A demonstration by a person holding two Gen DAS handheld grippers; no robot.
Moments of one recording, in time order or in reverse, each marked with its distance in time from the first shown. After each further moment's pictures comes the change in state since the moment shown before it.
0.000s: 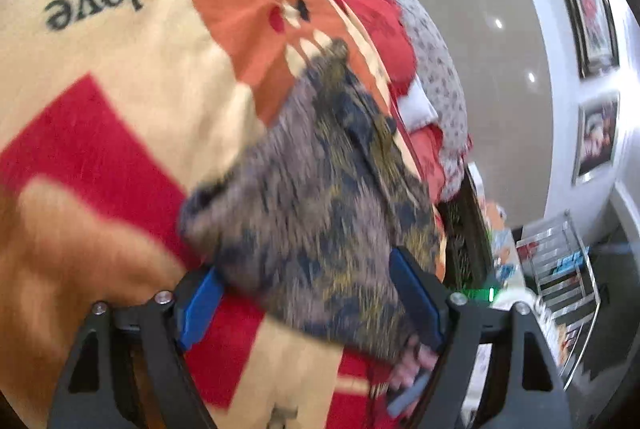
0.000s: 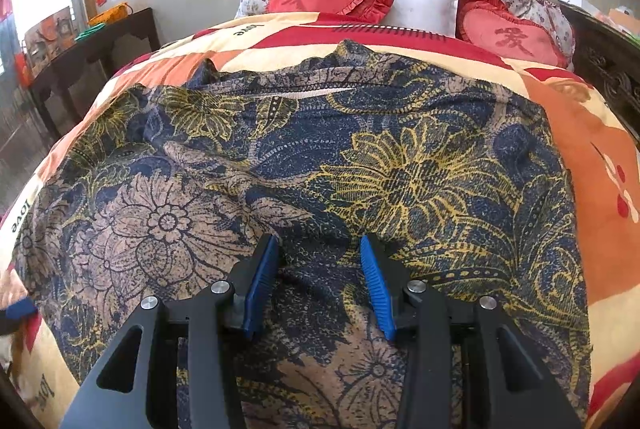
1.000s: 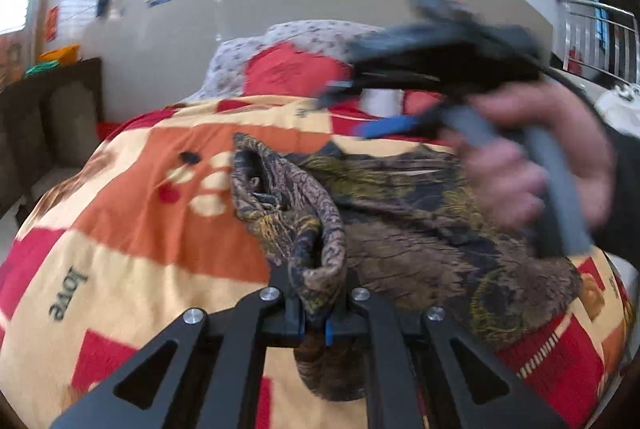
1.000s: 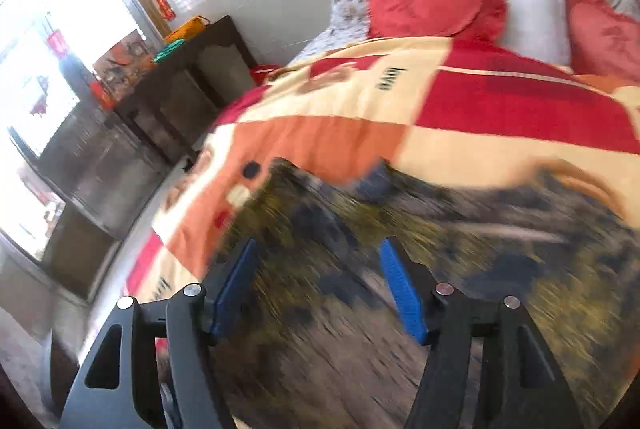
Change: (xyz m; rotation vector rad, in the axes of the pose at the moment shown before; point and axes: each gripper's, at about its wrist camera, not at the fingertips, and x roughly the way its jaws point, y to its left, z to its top) left arm 0.023 -0.121 -0.058 0.898 -0.271 0.306; right arm 0.013 0.081 0.145 0.063 0.116 0.459
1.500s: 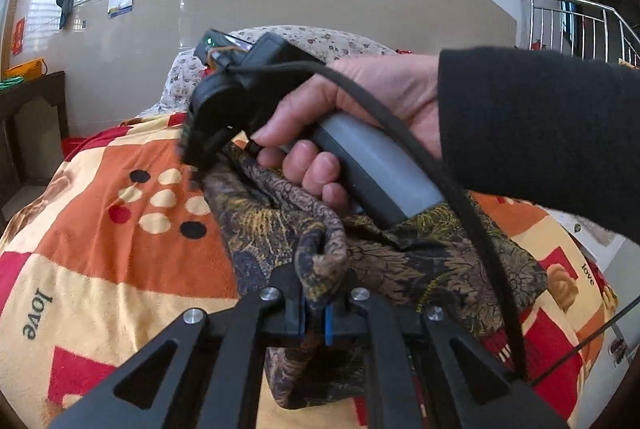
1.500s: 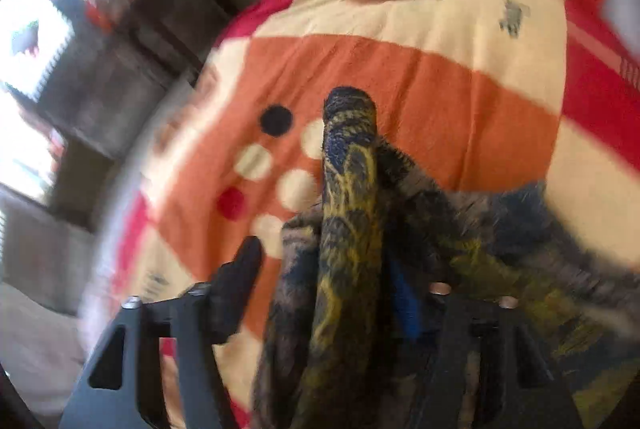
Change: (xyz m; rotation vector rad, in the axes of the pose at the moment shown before) left arm -0.001 -0.030 0.007 0.048 -0.010 -0.123; right arm 0.117 0.048 0.027 -0.200 0.373 -0.082
